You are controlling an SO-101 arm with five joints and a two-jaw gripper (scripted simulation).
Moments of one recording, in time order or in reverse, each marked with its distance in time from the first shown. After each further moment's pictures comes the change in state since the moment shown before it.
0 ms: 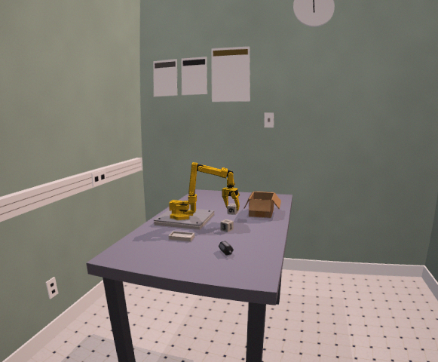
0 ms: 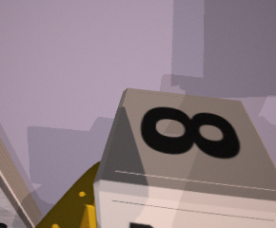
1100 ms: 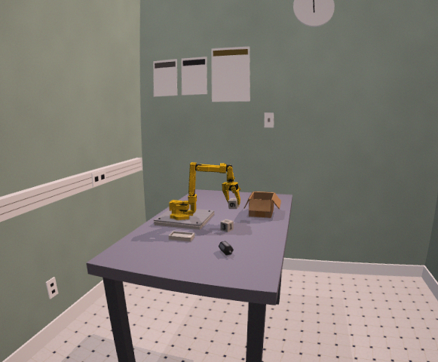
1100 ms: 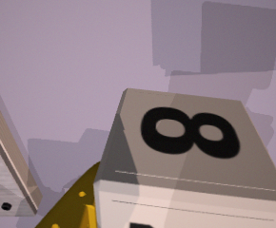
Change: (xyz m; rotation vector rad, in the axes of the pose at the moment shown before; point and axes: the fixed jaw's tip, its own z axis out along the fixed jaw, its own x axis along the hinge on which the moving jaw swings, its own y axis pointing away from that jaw) arm 0.001 -0.005 -0.026 0.046 -0.018 0.013
